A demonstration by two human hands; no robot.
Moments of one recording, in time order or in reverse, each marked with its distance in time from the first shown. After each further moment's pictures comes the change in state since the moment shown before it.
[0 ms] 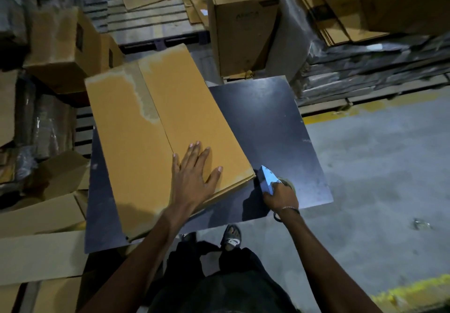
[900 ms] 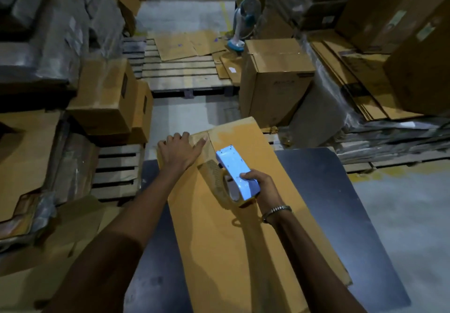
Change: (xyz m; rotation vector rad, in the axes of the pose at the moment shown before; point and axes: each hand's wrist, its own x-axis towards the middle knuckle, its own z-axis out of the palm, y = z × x) left_hand 0.301 -0.257 -0.123 0.164 -0.081 -0.320; right_hand 0.063 -0.398 -0.062 1.217 -0.335 -0.070
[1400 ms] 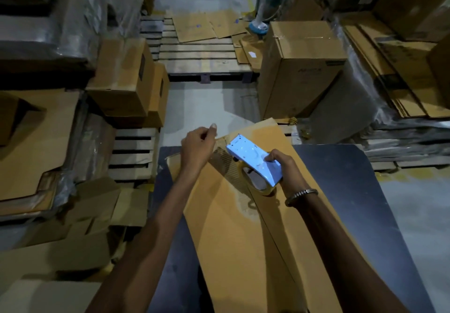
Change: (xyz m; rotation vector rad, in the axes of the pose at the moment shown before) left_hand -0.044 -0.003 -0.024 -0.861 0.060 -0.175; right_hand 0.031 -0.025 0.016 -0.194 -0.016 -0.066
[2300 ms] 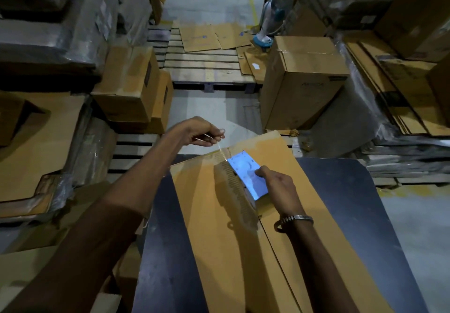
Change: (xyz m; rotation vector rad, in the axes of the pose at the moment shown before) left_hand 0.116 0.021 -0.024 -0.115 -0.617 -0.326; right_hand -0.034 -0.013 0.041 -0.305 0.240 -0.057
